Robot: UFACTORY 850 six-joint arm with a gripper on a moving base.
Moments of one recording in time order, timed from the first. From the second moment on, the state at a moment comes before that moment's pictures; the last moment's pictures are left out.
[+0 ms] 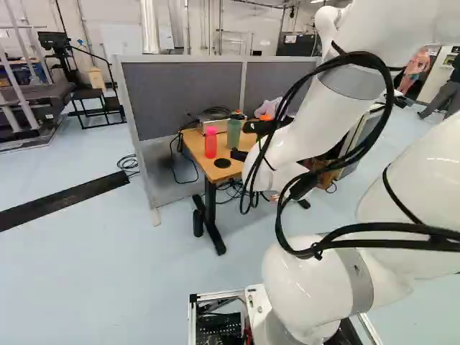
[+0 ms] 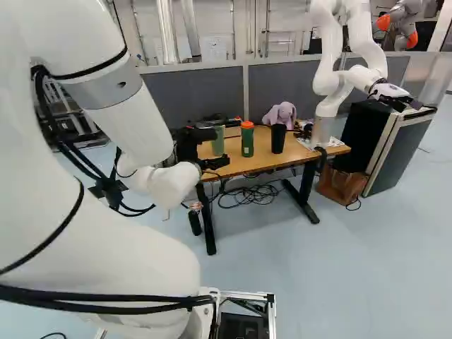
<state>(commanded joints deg) 0.7 12.4 -8.2 0.0 51.3 0.0</state>
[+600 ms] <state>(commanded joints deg) 0.0 16.0 -5.0 0.0 50.0 0.0</state>
